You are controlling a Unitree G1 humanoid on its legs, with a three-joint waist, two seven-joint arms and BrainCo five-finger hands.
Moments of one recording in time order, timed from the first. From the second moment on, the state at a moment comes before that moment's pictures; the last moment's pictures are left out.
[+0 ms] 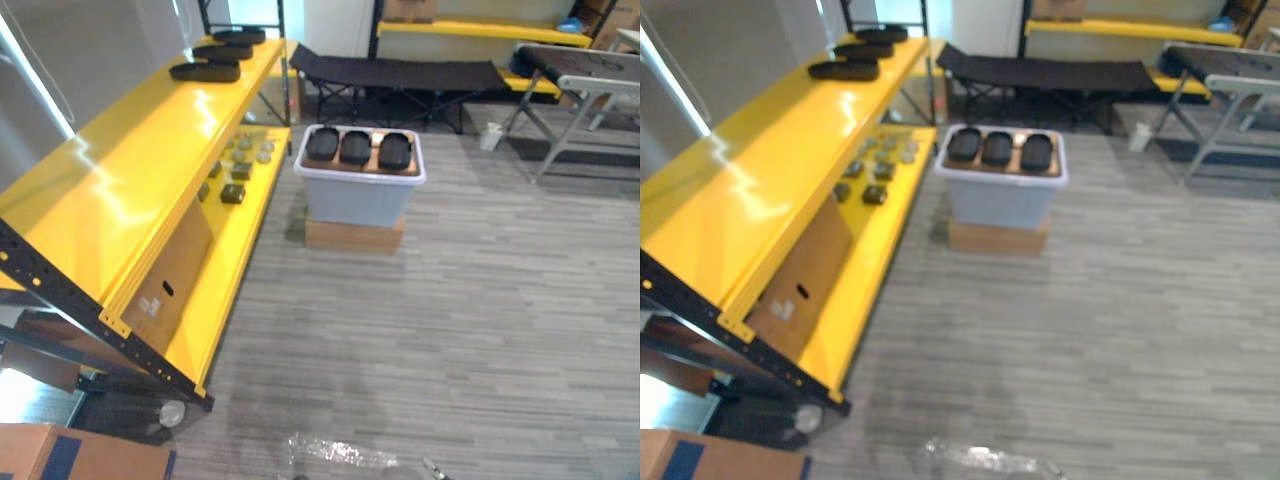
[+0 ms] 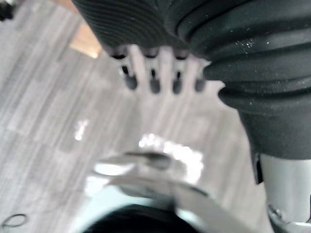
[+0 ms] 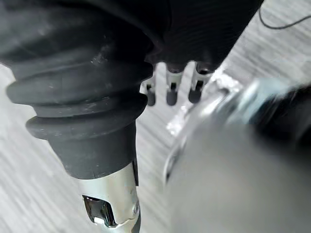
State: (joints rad) left arm 0.13 0.19 -0.04 1.12 -0.34 0.25 0.06; right arm 0.14 -0.04 -0.34 1.13 0.61 0.12 -0.02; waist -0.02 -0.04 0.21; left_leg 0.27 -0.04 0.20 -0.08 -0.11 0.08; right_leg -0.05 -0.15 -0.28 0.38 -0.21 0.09
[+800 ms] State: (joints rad) left arm 0.15 0.09 0.09 1.04 -0.37 0.17 0.14; right arm 0.02 -0.11 -0.34 1.14 0.53 0.09 0.00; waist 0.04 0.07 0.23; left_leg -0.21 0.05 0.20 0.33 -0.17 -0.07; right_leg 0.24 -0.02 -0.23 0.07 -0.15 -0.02
